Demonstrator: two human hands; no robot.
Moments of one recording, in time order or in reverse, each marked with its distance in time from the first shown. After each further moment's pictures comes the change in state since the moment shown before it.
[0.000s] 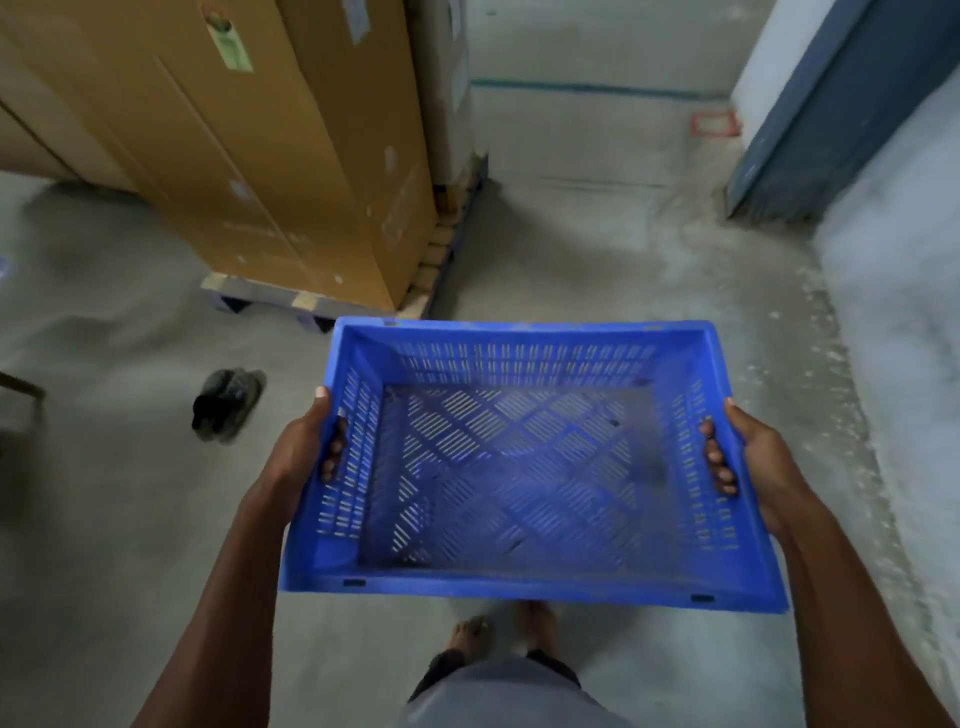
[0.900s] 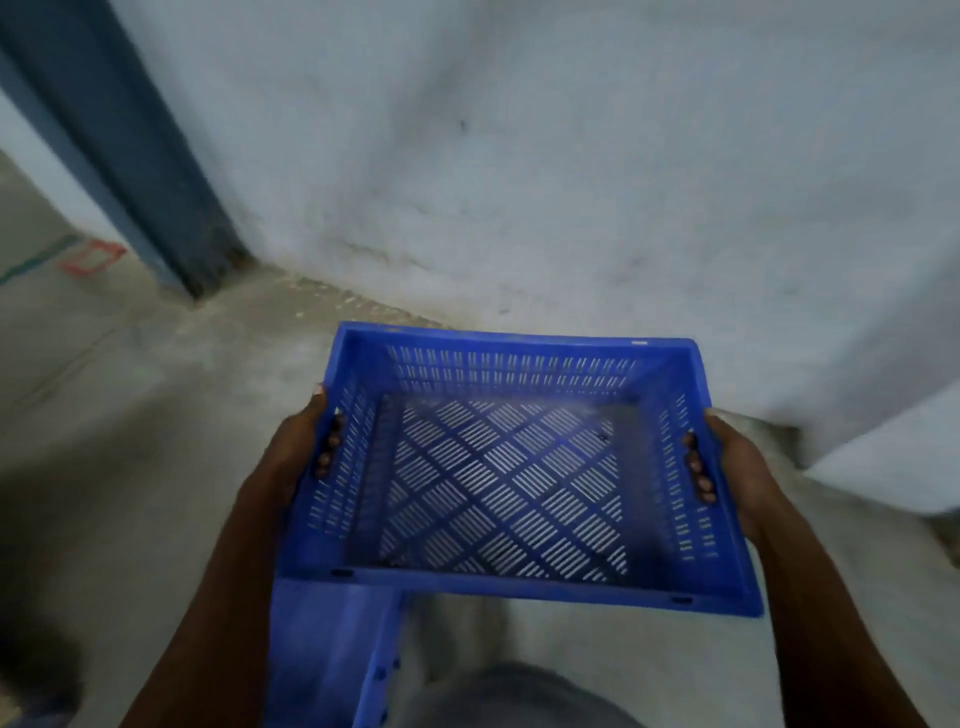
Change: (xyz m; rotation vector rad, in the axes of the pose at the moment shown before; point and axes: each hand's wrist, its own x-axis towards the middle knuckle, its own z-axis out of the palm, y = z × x) left_hand -0.177 -0.008 0.350 0.697 -1.102 0.272; right_hand -0.443 0.316 -0.110 0.774 1.080 -0.057
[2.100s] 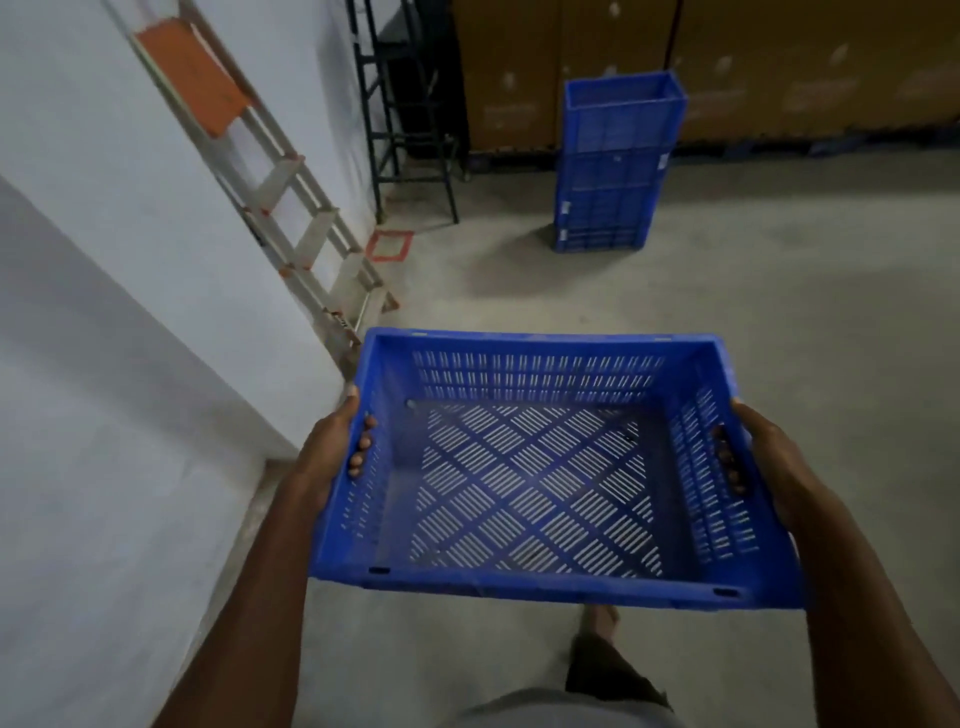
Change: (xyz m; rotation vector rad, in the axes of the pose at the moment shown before) left_hand -0.211 -0.007 0.755 0.938 -1.619 0.268; right_hand -0.343 0.261 -0.235 1.026 1.521 0.134
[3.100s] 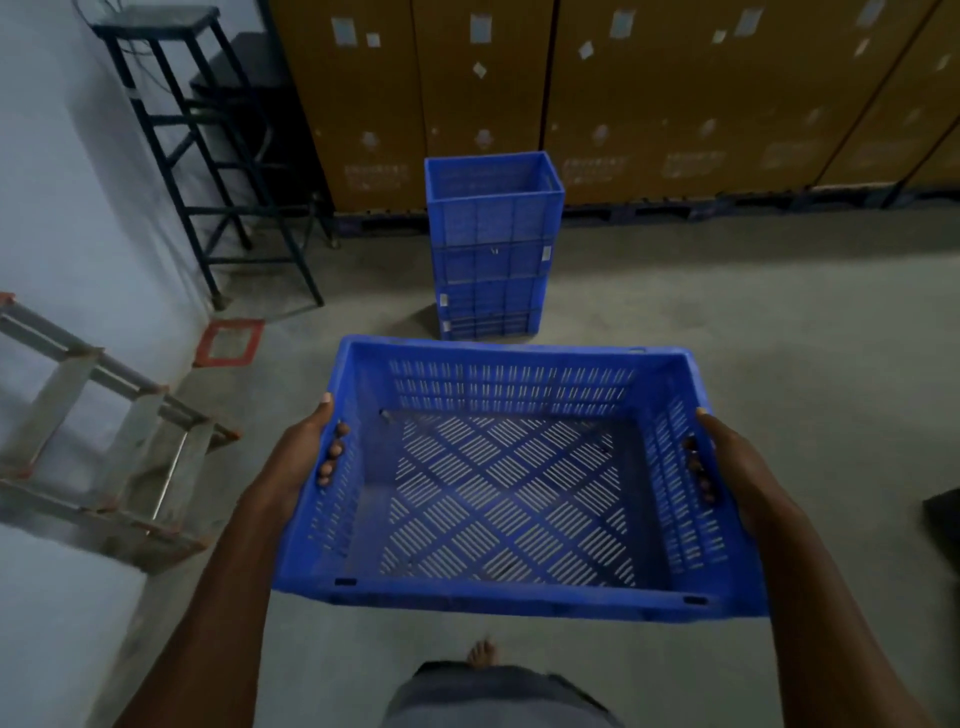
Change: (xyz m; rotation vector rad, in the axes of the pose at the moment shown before) left_hand 0.501 0.325 0.388 0.030 -0.168 0.004; right_hand 0.496 -0.368 -0.146 0.024 0.242 -0.009
